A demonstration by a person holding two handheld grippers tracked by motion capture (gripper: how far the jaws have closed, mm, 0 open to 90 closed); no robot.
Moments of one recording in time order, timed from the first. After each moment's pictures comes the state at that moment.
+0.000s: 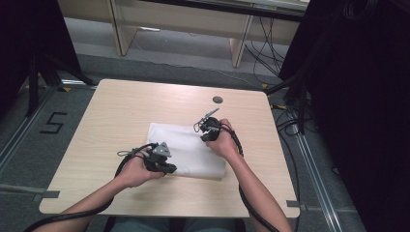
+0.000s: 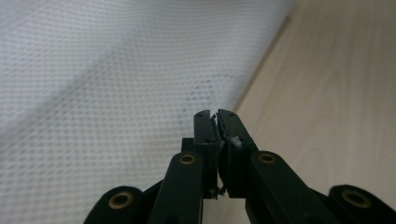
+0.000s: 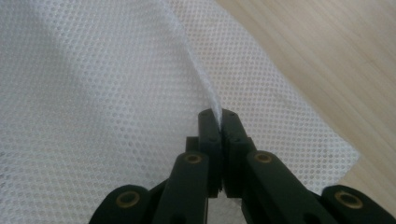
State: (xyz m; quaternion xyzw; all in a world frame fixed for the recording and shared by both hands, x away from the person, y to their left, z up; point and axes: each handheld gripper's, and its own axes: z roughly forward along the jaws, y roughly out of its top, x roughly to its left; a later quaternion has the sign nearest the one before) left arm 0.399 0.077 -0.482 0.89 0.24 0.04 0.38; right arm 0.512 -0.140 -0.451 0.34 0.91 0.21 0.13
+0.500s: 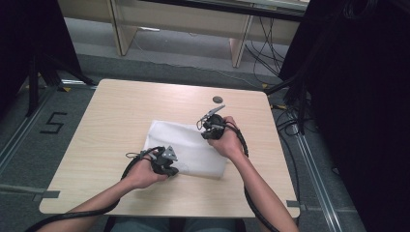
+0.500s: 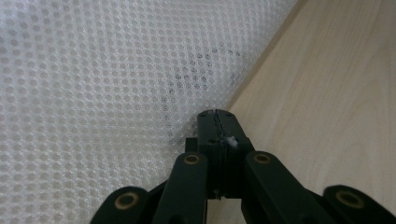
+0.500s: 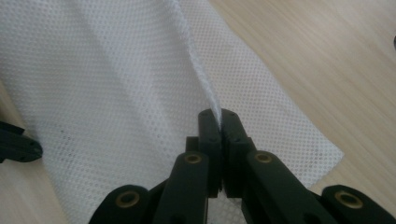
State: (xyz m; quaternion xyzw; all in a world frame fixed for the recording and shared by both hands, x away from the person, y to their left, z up) left arm 0.411 0.069 -0.498 0.92 0.23 0.06 0.31; right arm 0.492 -0.144 -0.419 0.34 0.90 0.25 0.14
